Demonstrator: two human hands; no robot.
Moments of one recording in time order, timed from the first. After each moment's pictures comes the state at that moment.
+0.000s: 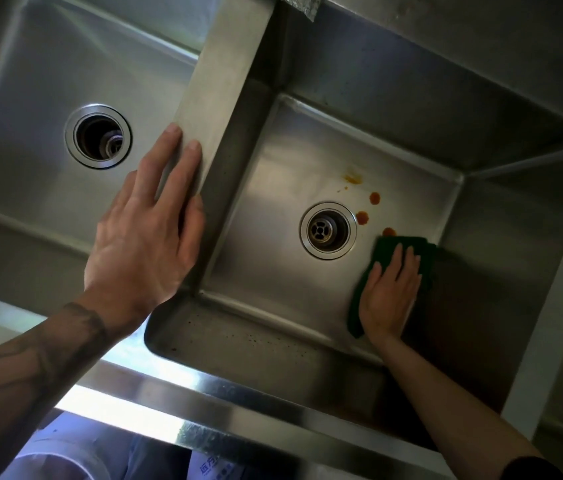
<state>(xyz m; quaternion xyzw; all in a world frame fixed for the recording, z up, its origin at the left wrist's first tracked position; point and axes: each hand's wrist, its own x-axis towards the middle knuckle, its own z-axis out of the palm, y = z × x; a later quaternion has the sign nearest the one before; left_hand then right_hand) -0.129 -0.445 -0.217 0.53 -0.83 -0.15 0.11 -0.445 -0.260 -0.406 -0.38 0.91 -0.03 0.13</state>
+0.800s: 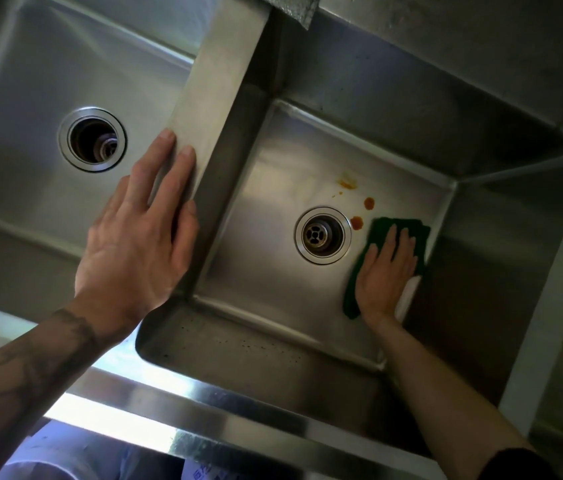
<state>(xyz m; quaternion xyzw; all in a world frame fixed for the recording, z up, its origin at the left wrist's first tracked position) -0.128 -0.446 -0.217 0.53 -0.83 -0.16 0.10 -0.454 -0.303 -0.411 -0.40 0.91 -0.07 0.11</state>
